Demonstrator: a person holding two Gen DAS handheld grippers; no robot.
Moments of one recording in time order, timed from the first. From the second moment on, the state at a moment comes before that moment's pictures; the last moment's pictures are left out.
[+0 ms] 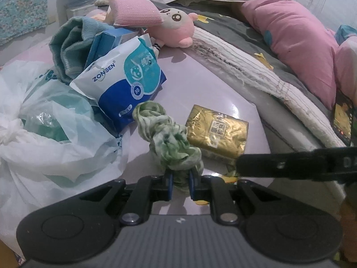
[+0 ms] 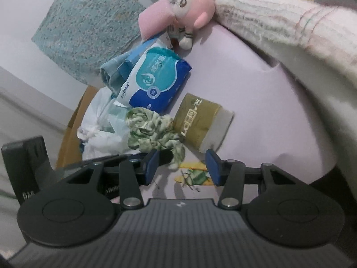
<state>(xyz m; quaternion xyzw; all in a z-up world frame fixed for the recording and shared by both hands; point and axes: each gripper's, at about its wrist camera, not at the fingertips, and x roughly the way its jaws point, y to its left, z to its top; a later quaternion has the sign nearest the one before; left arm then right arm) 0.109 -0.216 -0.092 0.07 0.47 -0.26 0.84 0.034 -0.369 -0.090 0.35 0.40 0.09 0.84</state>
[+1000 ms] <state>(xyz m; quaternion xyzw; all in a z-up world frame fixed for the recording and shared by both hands) 0.116 -0.204 -0.091 0.07 0.47 -0.23 0.85 0.087 -0.341 -0.074 0.13 0.43 0.10 0.89</state>
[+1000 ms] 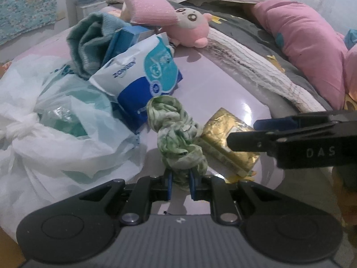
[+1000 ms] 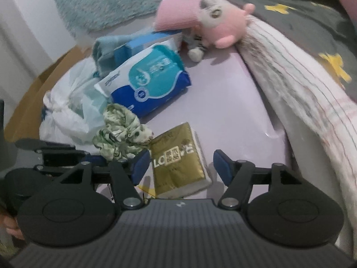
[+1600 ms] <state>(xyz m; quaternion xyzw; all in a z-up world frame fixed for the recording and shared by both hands) 0.118 -0.199 -0.086 0.06 0.47 -0.23 0.85 0.085 -0.343 -0.077 0.12 0.43 0.05 0.89</state>
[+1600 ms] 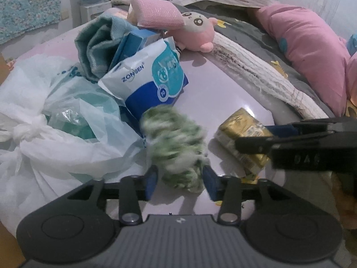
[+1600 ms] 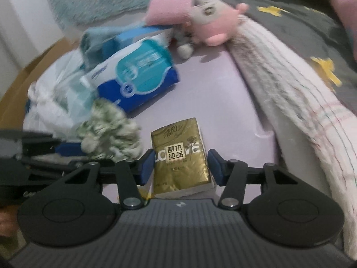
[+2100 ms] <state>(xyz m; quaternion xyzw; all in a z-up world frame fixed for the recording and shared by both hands) 0.128 -0.230 -0.087 0.14 0.46 -0.22 0.85 0.075 -0.367 -0.084 0.22 0.41 0.05 0.88</state>
